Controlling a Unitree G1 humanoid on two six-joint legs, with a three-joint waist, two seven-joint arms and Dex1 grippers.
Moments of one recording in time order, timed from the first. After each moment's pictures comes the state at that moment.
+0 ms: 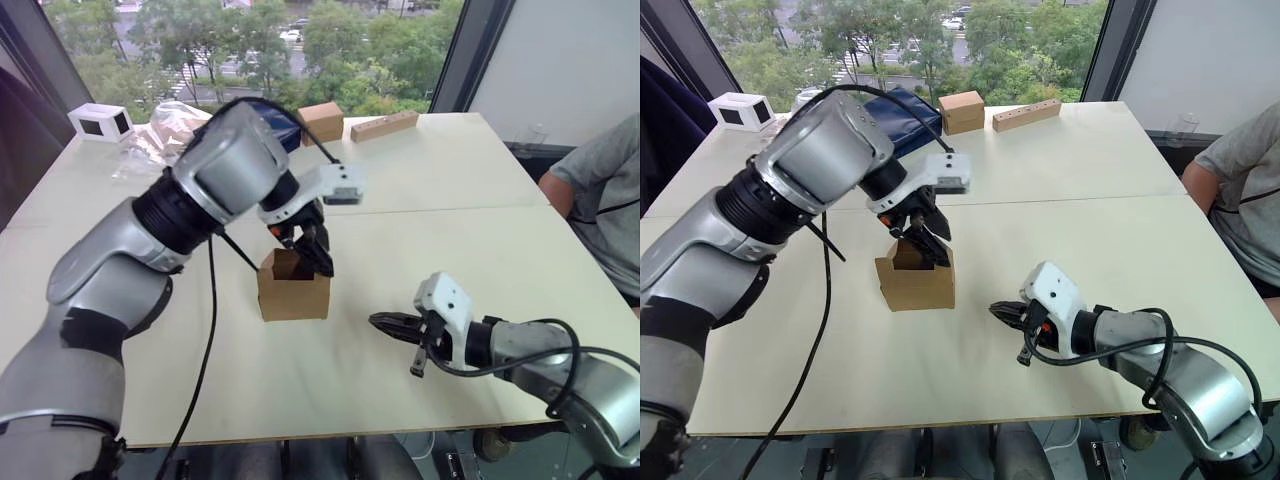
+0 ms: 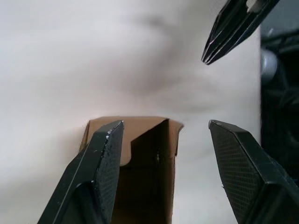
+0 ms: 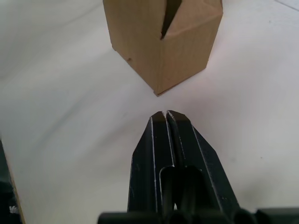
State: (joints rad) left arm -1.45 0.59 -0.72 0.21 -0.19 1.22 -1.61; right arm -0.10 -0.78 -0.01 -0.70 0.67 0.83 0.62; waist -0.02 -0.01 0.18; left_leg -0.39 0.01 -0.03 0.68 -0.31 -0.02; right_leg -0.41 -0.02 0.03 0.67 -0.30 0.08
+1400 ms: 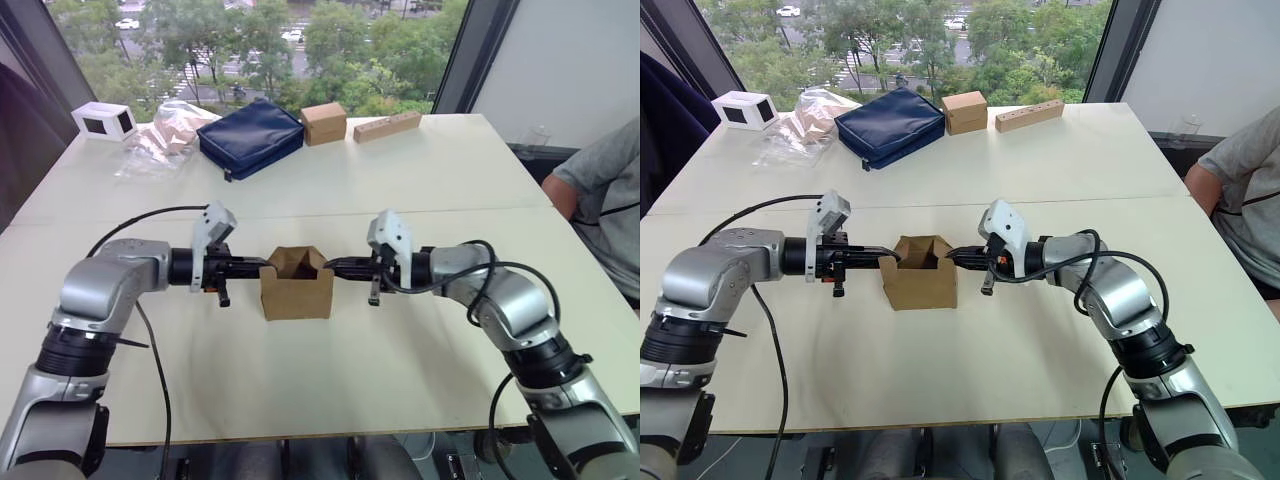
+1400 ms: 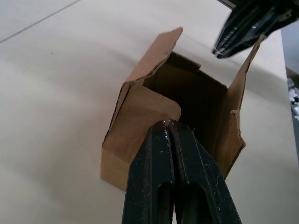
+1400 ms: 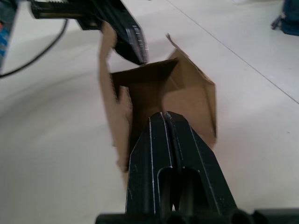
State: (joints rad) left arm -0.58 0.72 -0.06 -0.05 -0.49 0.85 -1.13; right arm -0.60 -0.56 0.27 -0.15 0.41 0.58 0.90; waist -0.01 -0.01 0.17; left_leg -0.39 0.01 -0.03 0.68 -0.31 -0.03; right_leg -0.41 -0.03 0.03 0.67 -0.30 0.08
